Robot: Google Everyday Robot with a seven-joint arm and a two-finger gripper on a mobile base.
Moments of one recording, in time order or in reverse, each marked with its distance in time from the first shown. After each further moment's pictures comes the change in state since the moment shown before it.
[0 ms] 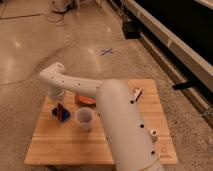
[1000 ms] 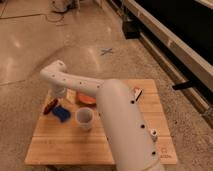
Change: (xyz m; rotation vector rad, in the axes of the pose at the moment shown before) arm 0.014 0.013 -0.009 -0.003 0.026 -0.001
